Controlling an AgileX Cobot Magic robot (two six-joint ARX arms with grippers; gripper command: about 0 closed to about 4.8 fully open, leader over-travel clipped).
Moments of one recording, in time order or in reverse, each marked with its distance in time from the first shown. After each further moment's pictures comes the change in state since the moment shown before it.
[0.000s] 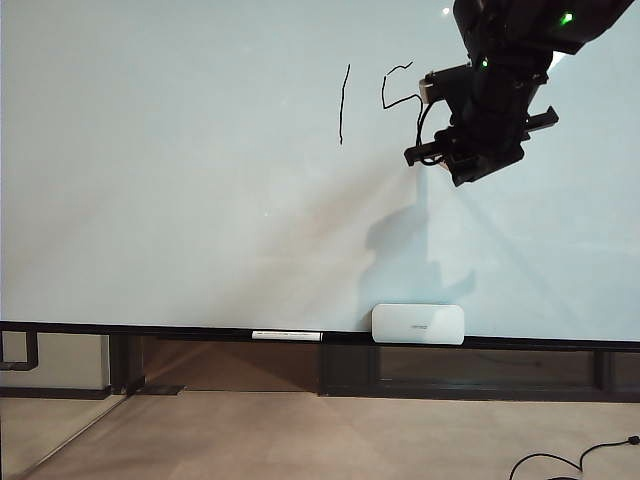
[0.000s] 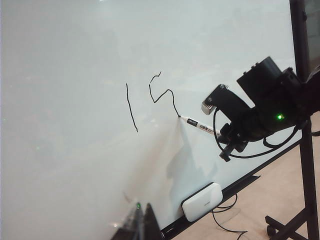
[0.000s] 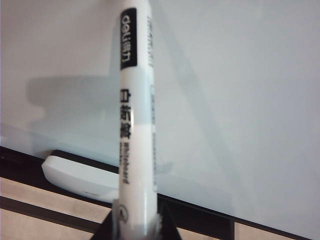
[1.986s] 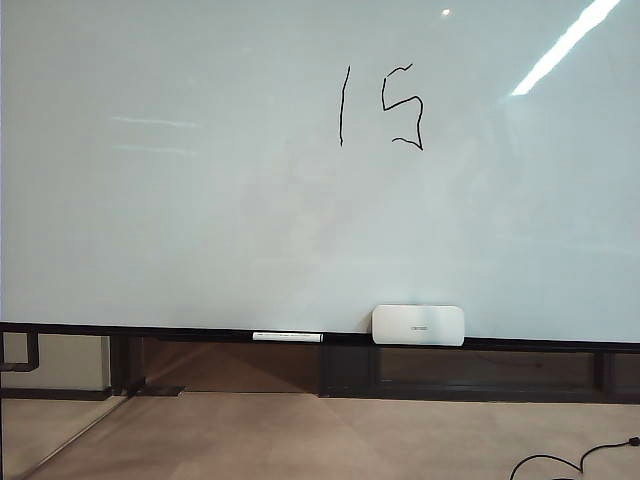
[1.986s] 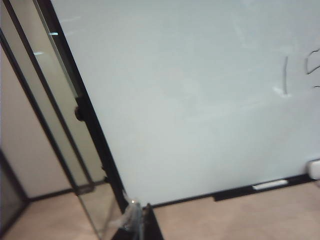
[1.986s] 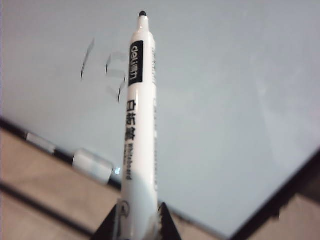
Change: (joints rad) left arm 0.000 -0.436 0.650 -1.089 -0.530 0.052; right arm 0.134 -1.357 0.012 -1.016 -0.049 -0.221
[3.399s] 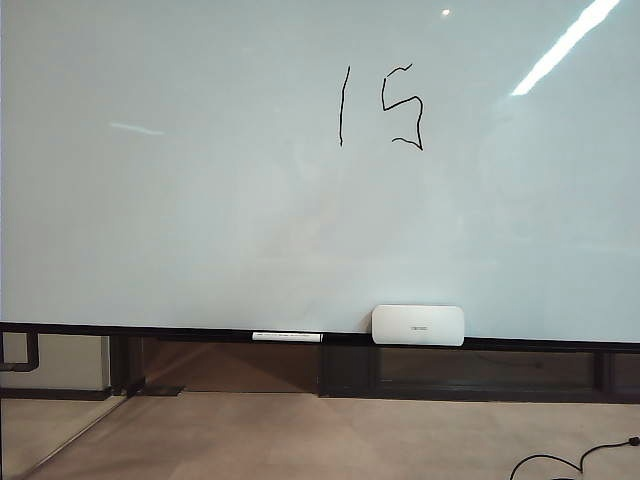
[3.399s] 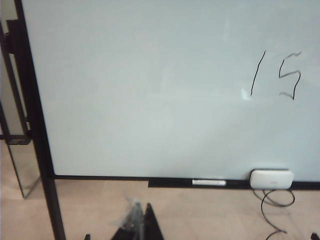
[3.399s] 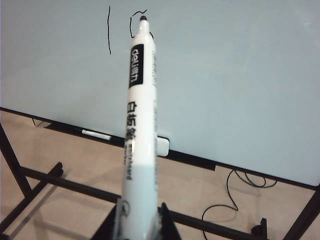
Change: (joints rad) left arm 0.667 -0.003 -0.400 0.281 0.667 -0.388; right arm -0.474 -0.183 -0.330 0.084 -0.515 0.282
